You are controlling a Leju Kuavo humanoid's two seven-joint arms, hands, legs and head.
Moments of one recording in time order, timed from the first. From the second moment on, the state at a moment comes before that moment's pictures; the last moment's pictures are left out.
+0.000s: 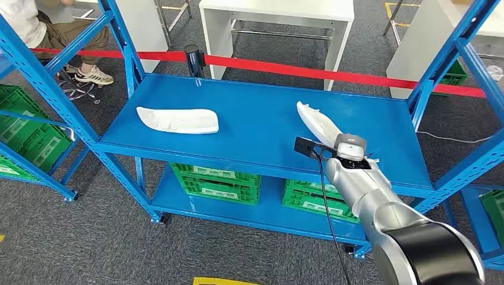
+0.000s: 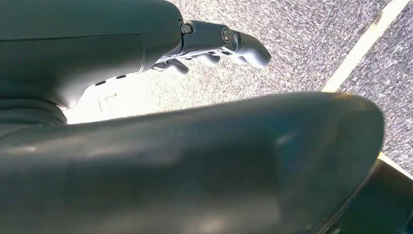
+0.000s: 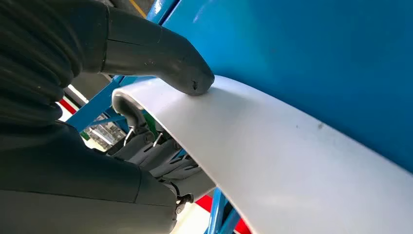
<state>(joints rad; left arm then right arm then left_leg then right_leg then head) -0.21 -0.10 0.29 -0.22 -1.23 -0.52 0.25 -0.95 0.13 0.38 -0.24 1.30 0.13 0.43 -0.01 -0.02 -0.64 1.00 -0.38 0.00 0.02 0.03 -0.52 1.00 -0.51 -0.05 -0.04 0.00</state>
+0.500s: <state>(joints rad) -0.21 -0.10 0.29 -0.23 -1.22 -0.52 0.24 -0.96 0.12 0.38 -0.24 1.30 0.13 0.43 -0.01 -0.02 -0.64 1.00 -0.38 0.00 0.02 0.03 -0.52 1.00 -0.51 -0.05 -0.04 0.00</state>
